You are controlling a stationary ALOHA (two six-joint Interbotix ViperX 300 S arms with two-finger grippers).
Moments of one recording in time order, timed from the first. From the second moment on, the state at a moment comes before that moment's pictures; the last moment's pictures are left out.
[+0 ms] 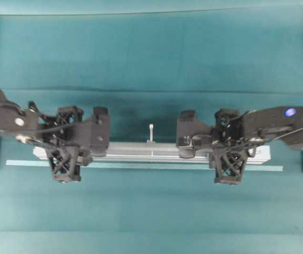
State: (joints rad) left arm -0.01 -0.16 0.75 0.02 0.54 -0.04; right arm 0.00 -0.05 0.66 0.05 0.78 0.03
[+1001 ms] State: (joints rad) left arm -0.01 -0.40 0.34 0.02 1.13 -0.03; right arm 0.01 -0.16 0.06 0.05 1.51 0.12
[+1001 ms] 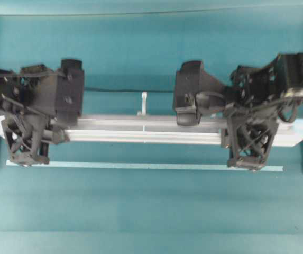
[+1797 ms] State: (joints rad) left arm 0.00 -0.31 -0.03 0.02 1.42 -0.02; right arm 0.01 -0.15 -0.15 0.04 1.66 0.14
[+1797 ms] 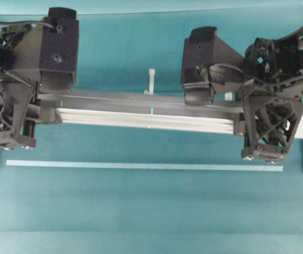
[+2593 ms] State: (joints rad) left arm 0.00 -0.33 0.01 0.02 1.42 -0.03; right arm 0.01 -0.15 -0.18 0.02 1.66 0.14
